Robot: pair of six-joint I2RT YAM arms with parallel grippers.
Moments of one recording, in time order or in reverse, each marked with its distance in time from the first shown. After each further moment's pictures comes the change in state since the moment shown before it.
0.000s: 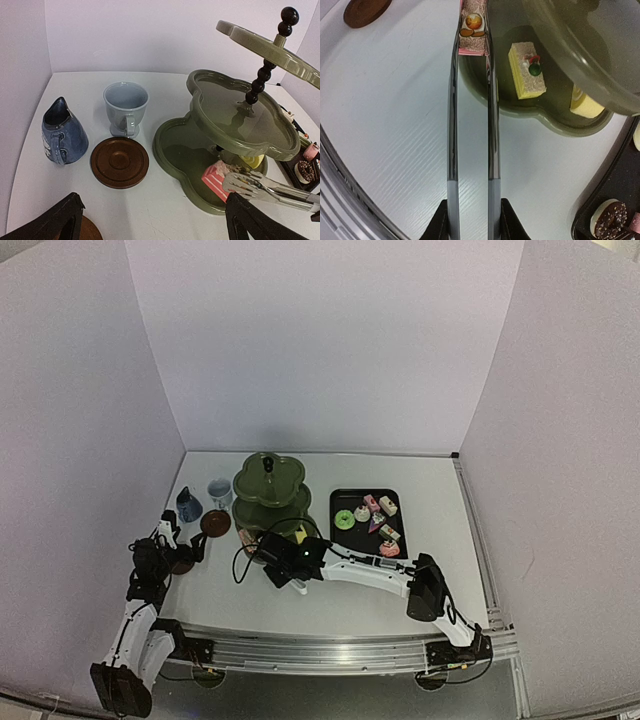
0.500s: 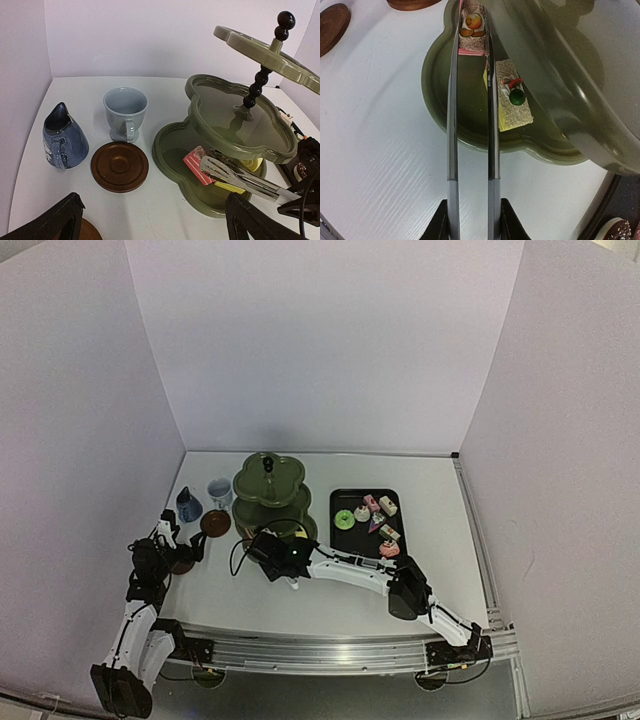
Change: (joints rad) left arm 0.000 -0.013 0.000 0.009 0.002 0.000; right arm -0.022 0.188 0.176 0.012 0.123 0.044
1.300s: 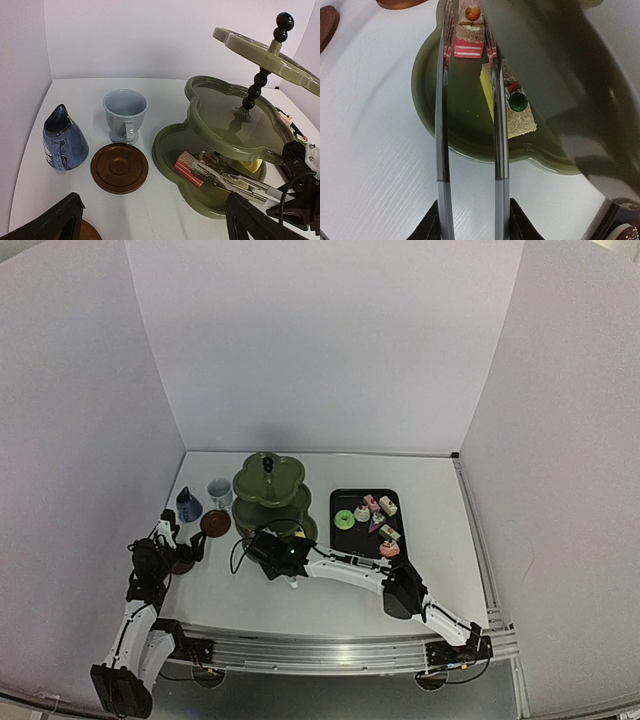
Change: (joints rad) left arm 0.000 -0.001 0.000 0.008 0.002 0.000; right arm -0.018 0.065 0.054 0.003 -0.007 0.014
